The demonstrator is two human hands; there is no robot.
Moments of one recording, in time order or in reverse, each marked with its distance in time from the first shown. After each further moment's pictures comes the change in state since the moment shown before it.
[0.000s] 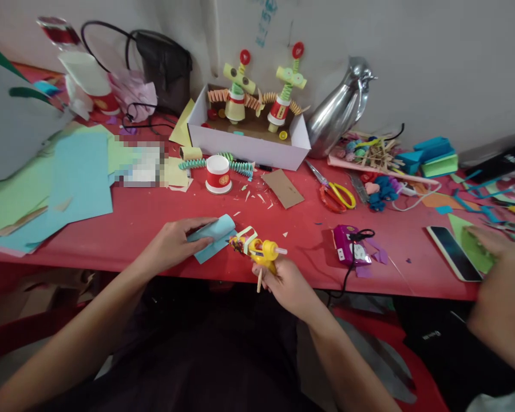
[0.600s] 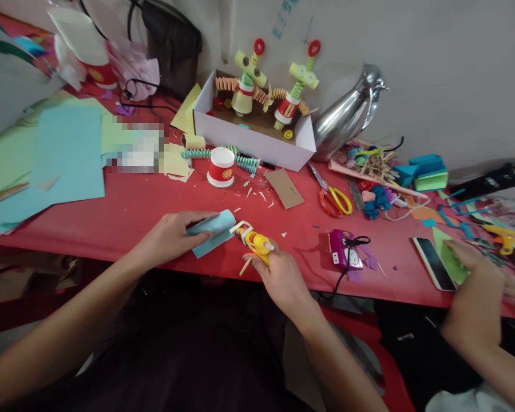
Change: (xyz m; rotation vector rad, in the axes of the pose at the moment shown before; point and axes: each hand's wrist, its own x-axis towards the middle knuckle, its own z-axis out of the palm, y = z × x) left_hand 0.000 0.003 0.002 0.006 0.025 -0.021; right_hand 0.011 -0.020 0.003 -0.441 0.100 -0.085
